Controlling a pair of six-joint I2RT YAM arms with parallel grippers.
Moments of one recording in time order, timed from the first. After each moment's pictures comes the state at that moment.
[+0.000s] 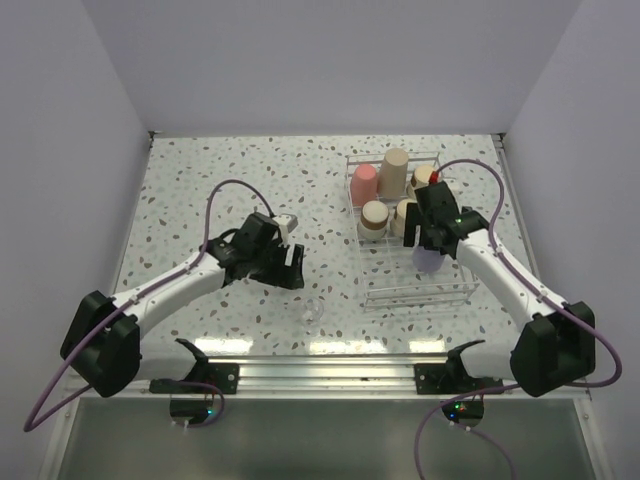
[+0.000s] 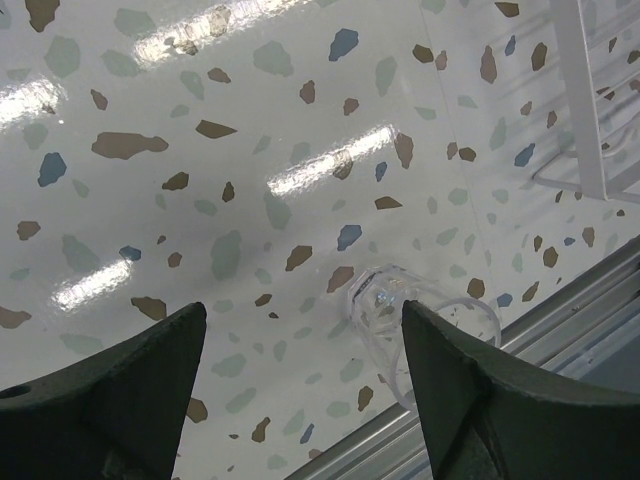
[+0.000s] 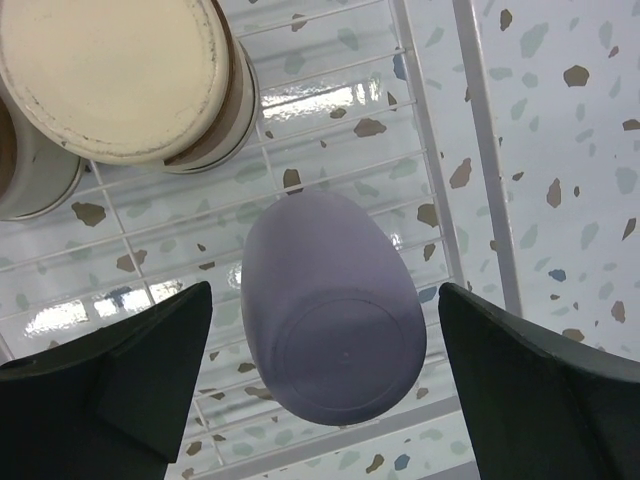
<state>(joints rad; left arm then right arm) -0.62 1.29 0.82 -0.49 0.17 -0.39 0.35 1.30 1.02 -0.72 0.43 0.38</state>
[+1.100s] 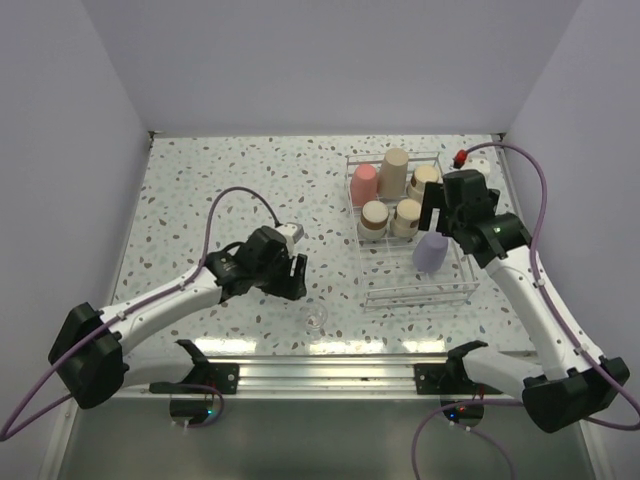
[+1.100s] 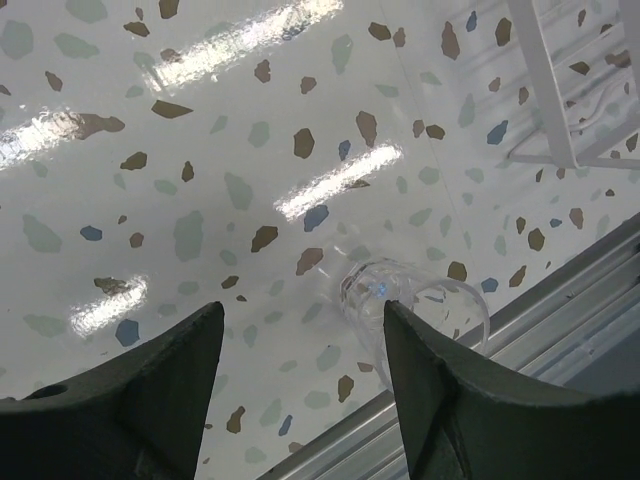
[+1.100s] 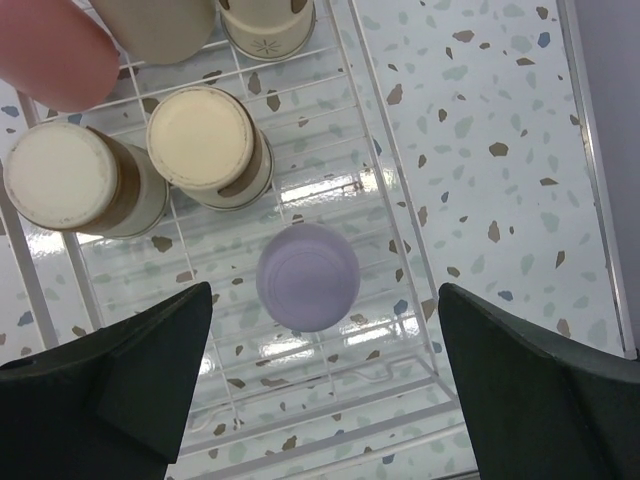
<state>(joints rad) -0.76 1.22 0.78 -0.49 0.06 -0.45 0.34 1.12 1.20 -0.85 0.45 0.34</state>
